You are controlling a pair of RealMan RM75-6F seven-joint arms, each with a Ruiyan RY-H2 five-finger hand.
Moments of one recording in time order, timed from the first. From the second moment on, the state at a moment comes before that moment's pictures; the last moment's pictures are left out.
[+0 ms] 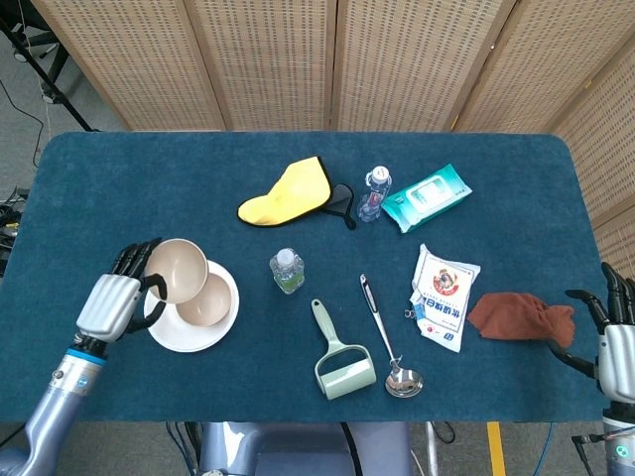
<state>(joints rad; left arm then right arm) -0.37 -1.23 -0.10 -1.76 1.40 1.26 0.10 0.03 -1.18 0.15 -1.58 -1.51 1.65 0.07</state>
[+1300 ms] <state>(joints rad) -0.48 -1.48 -0.21 -1.09 1.14 0.94 -0.26 0.03 -1.18 0.15 -1.59 -1.49 1.64 0.06</state>
